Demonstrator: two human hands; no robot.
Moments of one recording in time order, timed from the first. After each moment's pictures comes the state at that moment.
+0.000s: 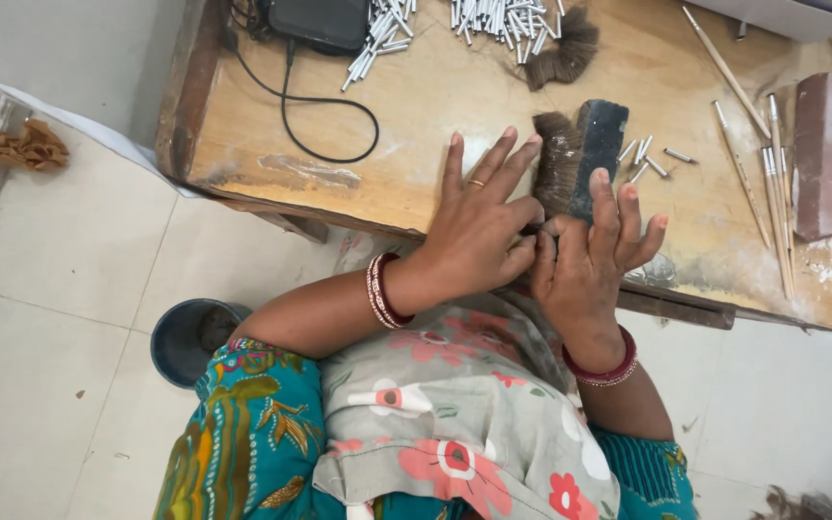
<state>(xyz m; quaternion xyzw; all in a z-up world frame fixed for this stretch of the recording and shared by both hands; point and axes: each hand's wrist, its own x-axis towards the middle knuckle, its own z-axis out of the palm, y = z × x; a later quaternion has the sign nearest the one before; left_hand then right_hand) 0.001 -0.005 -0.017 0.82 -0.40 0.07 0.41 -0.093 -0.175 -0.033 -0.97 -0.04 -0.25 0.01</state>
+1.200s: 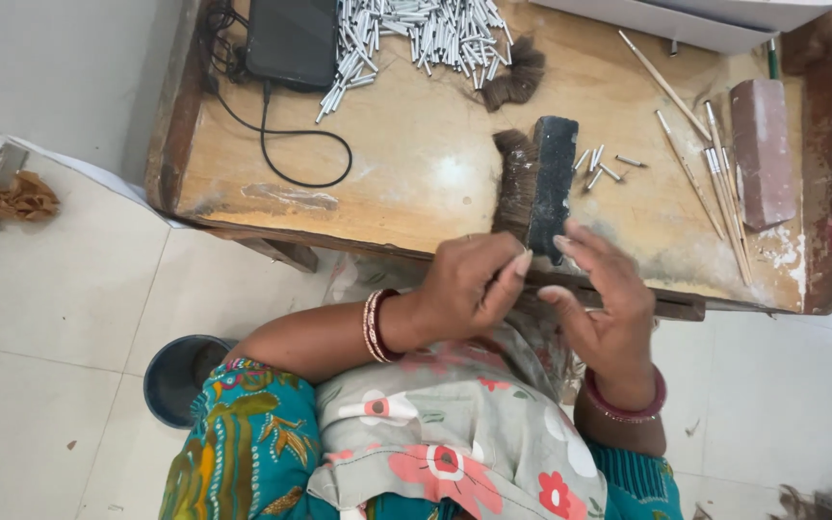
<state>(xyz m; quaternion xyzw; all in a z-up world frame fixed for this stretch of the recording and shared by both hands) -0.036 0.000 0.008 0.62 -0.41 0.10 0.66 -0.133 -0.173 0.055 -0.95 -0.01 -0.25 0.21</state>
